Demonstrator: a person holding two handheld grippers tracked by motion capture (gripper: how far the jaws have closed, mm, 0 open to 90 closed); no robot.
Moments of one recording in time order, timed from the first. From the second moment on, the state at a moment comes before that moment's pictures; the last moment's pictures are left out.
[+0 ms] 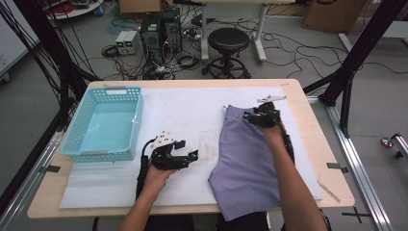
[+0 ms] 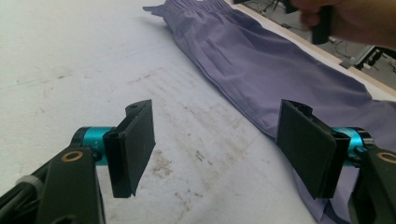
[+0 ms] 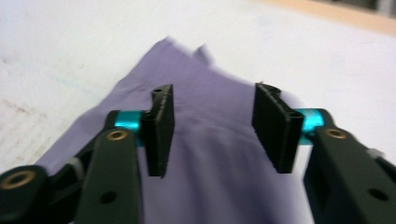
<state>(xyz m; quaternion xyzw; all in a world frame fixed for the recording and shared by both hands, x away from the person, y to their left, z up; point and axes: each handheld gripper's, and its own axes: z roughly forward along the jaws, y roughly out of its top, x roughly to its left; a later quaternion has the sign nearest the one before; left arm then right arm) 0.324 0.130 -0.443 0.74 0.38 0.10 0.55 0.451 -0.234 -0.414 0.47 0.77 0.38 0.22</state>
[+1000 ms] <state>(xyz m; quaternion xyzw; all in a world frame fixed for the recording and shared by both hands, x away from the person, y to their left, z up) 0.371 0.031 -0.459 0.79 0.40 0.03 0.46 0.411 -0.284 -0.449 0.48 0.80 0.32 0.15</state>
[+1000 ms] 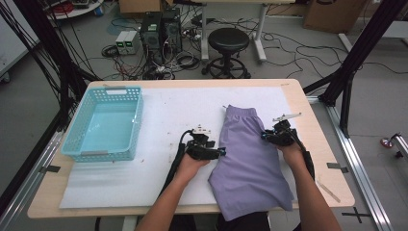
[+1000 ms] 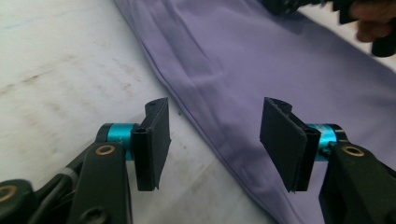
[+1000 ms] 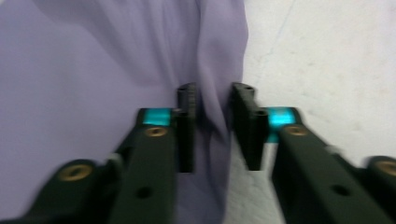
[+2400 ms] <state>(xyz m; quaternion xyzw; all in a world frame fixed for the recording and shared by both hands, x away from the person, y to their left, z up) 0.358 0.058 -0.441 0.76 0.38 0.11 0.51 0.354 -0.324 -0.426 0.46 0.78 0.40 0.17</state>
